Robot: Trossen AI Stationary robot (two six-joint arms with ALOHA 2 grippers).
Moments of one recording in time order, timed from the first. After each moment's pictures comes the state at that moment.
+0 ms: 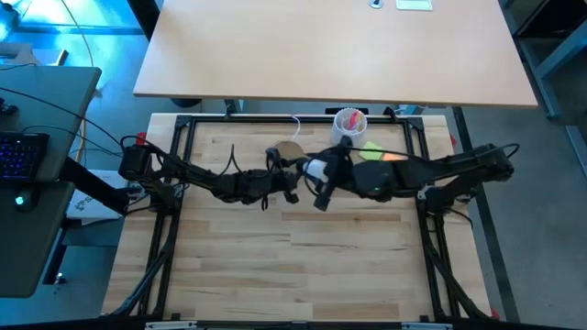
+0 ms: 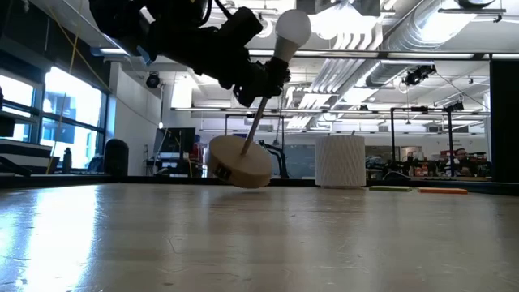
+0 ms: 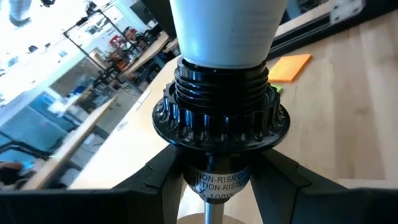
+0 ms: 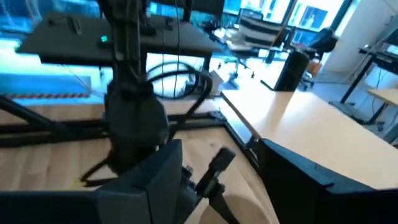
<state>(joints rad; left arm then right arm) -0.05 1.70 0.84 0.69 -0.66 0.56 0.24 1.45 1.39 -0.21 0.66 -0.06</state>
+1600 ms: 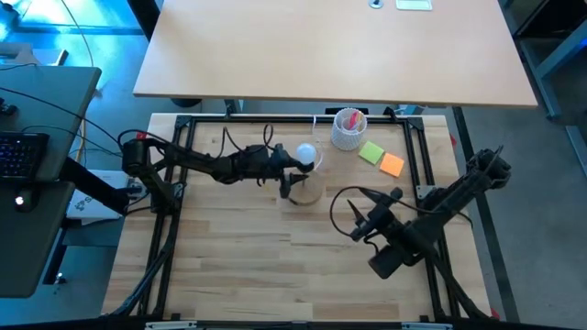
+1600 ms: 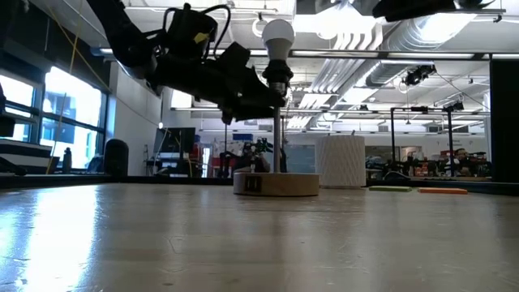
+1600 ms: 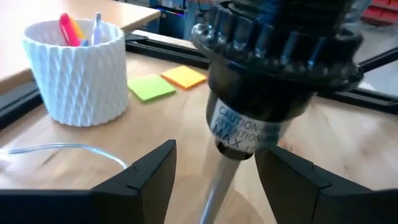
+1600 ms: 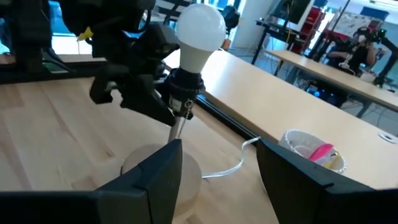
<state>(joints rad) 0.20 1.70 0.77 0.68 0.06 -0.14 0.70 1.51 1.12 -1.16 1.37 1.29</state>
